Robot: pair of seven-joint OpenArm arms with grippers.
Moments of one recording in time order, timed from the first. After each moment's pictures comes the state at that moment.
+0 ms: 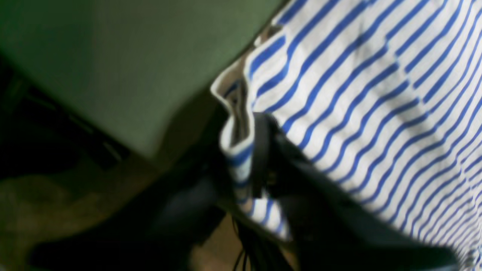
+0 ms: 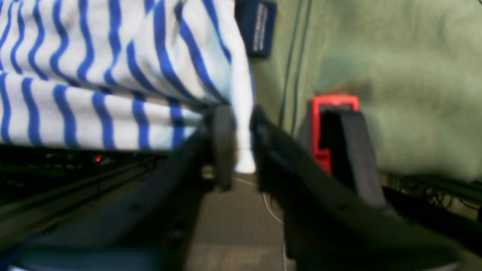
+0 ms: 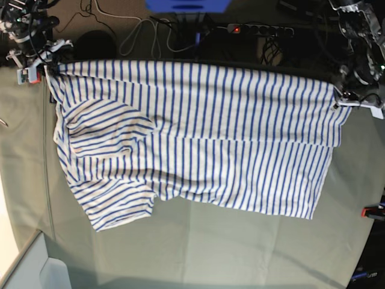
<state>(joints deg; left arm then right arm) 14.3 -11.4 -35.1 85.4 -33.8 -0.1 49.9 -29.1 5.9 40.9 84.5 -1.5 40.1 -15.1</state>
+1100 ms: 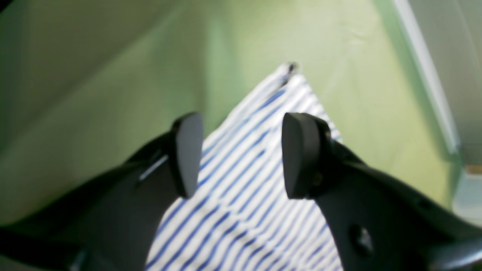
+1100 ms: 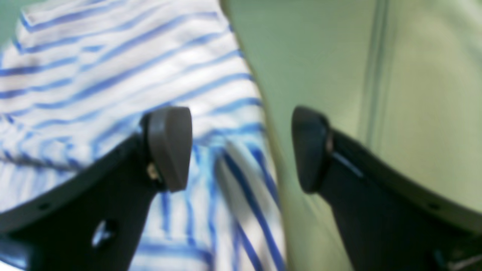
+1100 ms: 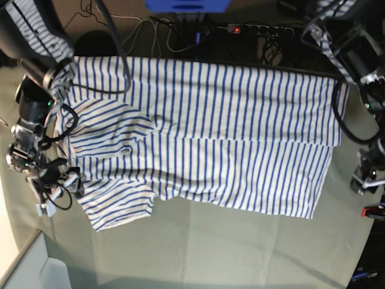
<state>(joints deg) -13.2 -13.2 -40.2 79.3 -32.9 0.1 55.6 27.5 12.3 36.2 38.3 -21.1 39.7 -13.5</state>
